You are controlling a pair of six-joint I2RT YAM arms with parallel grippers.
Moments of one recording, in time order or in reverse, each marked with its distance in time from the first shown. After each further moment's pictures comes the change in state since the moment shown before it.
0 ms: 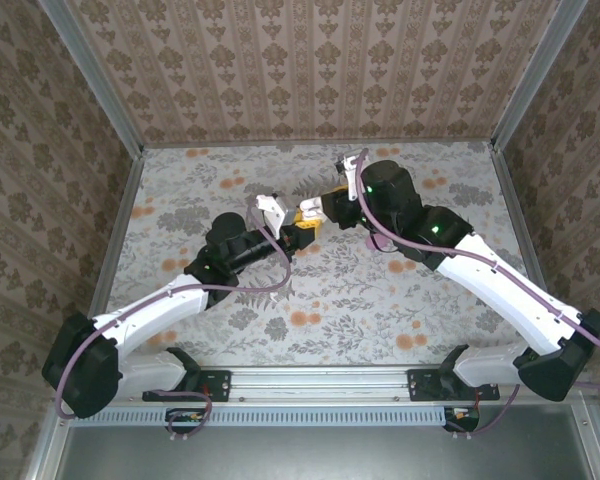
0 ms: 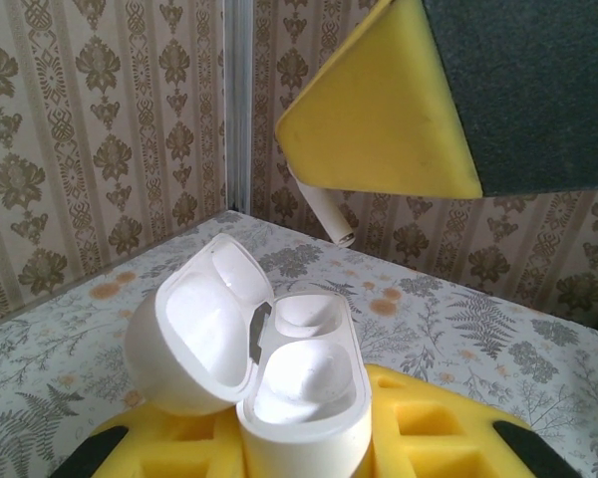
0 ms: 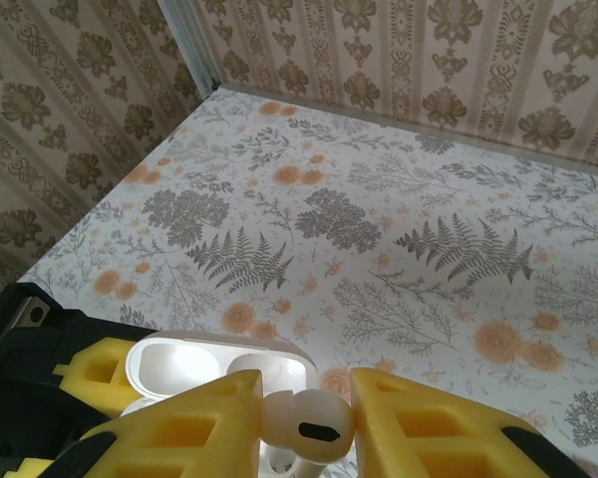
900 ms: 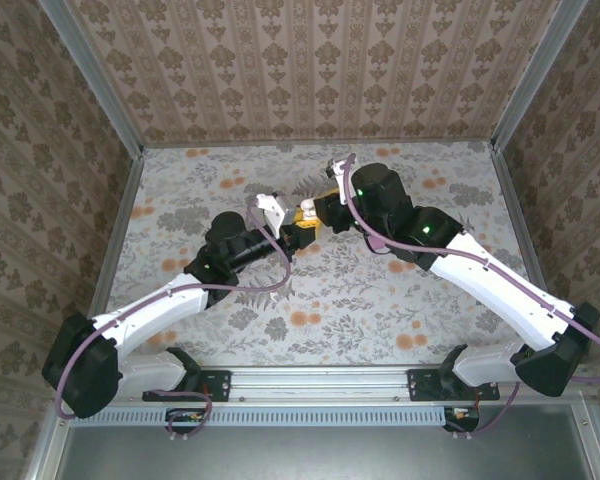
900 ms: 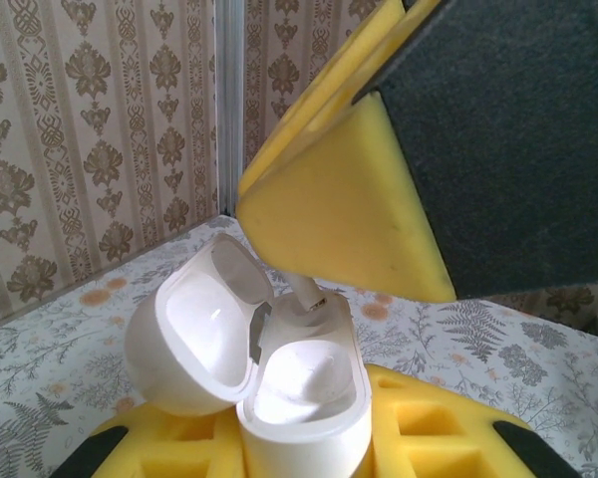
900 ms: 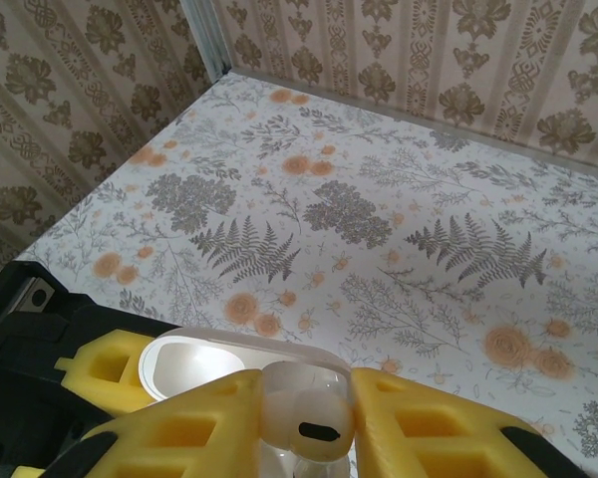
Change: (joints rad) left arm 0.000 0.000 0.009 0.002 0.018 -0.010; right arm 0.029 0.026 0.000 0.008 0.009 -0.031
